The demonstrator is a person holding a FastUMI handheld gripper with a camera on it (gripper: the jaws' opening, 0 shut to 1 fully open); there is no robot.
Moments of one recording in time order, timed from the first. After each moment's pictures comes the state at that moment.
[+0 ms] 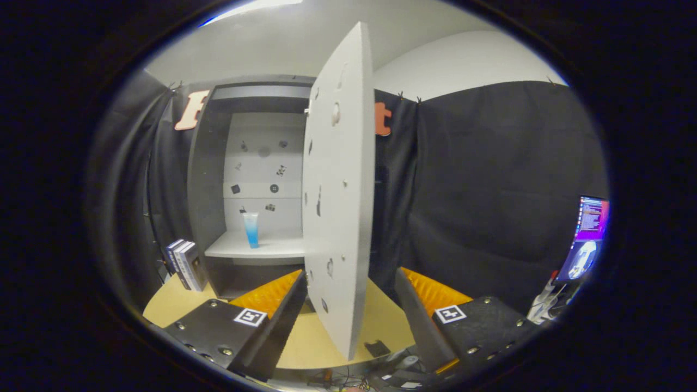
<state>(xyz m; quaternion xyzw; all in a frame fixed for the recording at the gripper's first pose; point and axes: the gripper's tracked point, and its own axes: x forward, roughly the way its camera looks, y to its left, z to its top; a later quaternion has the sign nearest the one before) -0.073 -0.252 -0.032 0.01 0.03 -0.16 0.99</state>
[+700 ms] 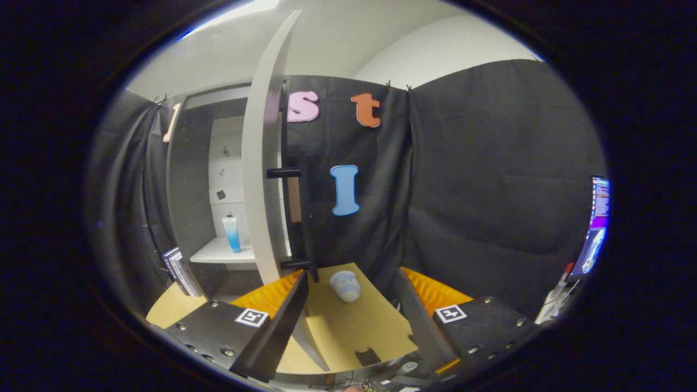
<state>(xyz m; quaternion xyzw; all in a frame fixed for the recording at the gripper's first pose) -0.030 -0.319 -0.048 0.05 0.04 -0.13 0.99</state>
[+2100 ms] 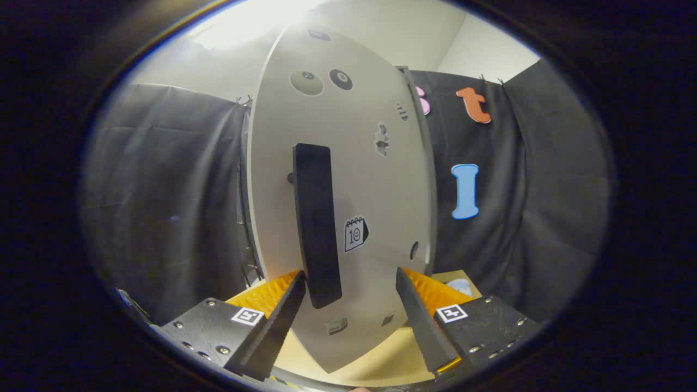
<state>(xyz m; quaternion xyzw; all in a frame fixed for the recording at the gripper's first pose) 0.040 -0.081 -0.033 0.05 0.02 0.15 0.99</state>
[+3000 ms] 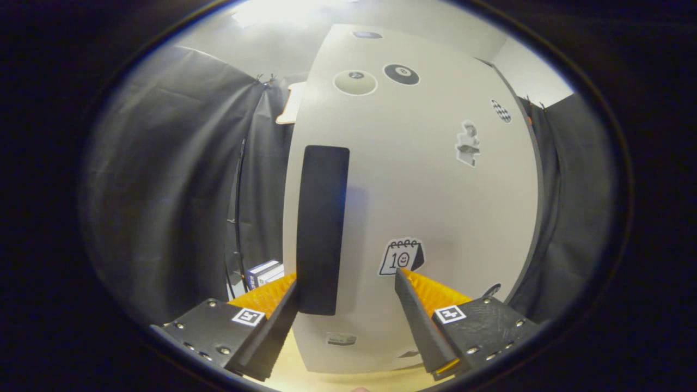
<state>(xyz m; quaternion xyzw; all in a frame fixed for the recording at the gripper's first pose) 0.200 0.076 -0.023 -0.01 -0.01 0.14 0.99</state>
